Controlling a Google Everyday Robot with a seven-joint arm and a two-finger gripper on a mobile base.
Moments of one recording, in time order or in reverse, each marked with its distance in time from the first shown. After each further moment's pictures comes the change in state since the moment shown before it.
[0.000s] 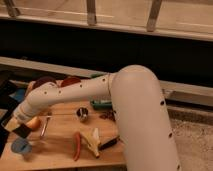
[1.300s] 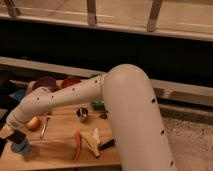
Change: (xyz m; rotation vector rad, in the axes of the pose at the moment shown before) arm 0.001 0.025 0.024 -0.019 0.000 -0.054
